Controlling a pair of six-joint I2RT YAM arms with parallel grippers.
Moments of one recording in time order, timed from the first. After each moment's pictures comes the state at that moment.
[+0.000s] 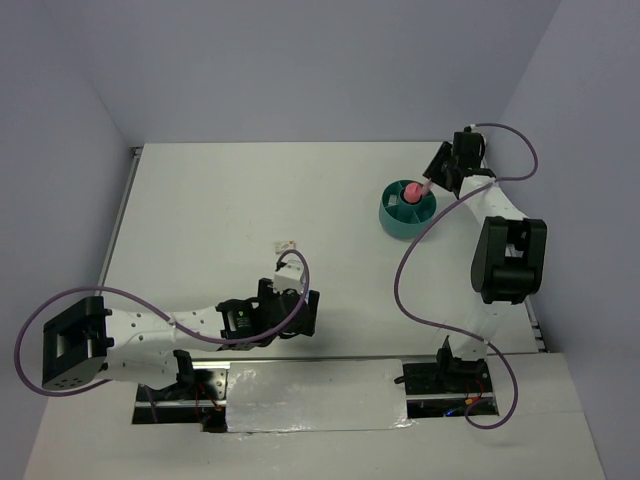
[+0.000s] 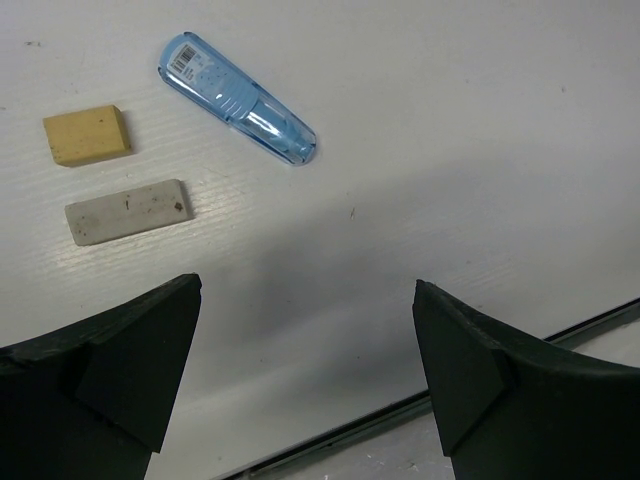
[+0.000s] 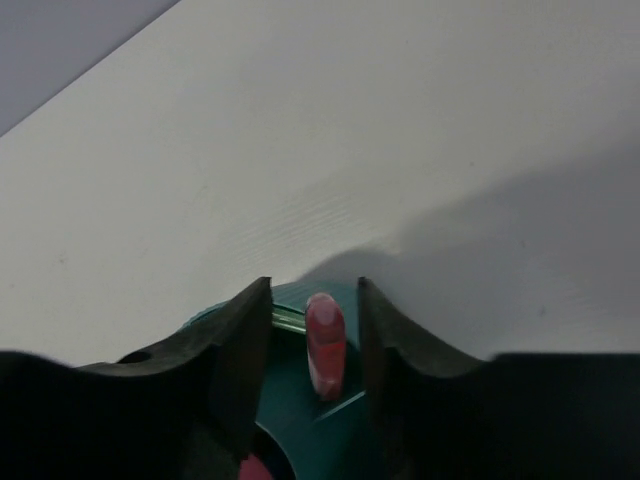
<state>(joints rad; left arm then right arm) -1.23 1.23 0.65 -0.28 -0.56 -0.80 -0.08 1.83 1.38 -0.19 0.00 0.47</state>
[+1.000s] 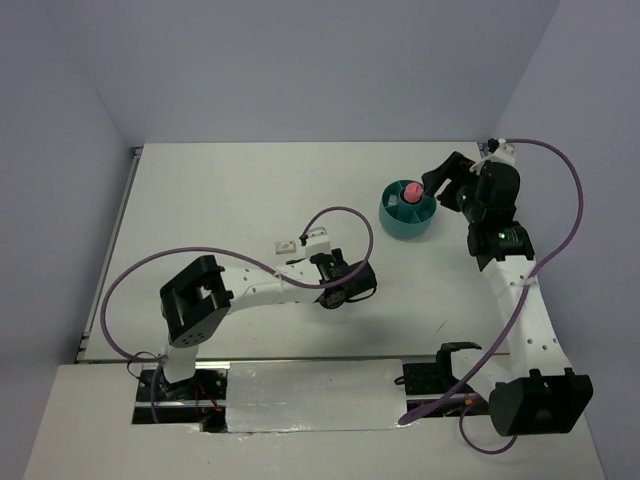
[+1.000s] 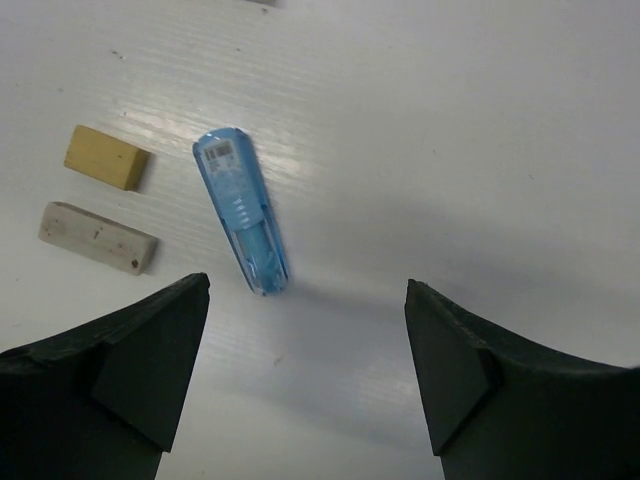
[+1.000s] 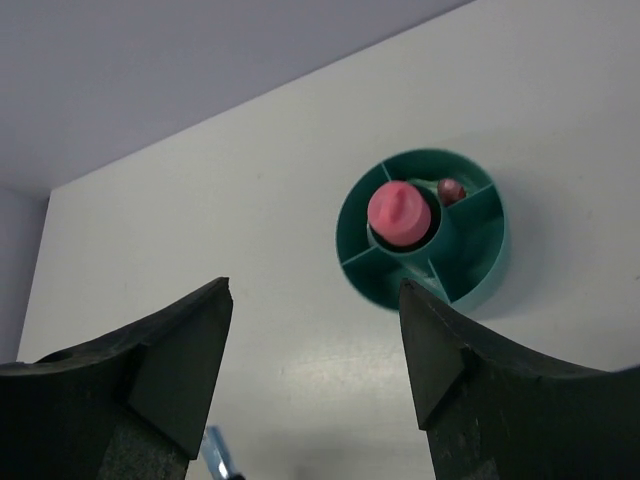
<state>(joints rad) -1.15 1.89 1.41 -0.94 -0.78 -1.42 0.00 1.04 1.06 -0.29 -0.06 0.49</state>
